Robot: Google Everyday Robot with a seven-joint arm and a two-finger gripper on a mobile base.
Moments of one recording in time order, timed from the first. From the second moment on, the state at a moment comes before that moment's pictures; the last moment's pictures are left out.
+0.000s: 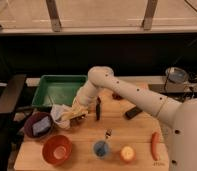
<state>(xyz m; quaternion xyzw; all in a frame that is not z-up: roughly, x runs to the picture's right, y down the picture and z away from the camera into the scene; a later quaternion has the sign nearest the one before) -0.119 0.124 0.768 -0.33 -0.38 -0.13 0.85</state>
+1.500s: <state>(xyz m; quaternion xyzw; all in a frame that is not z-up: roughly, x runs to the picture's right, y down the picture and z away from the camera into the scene) -0.114 0.115 0.776 -0.32 -0.35 -0.14 0.87</state>
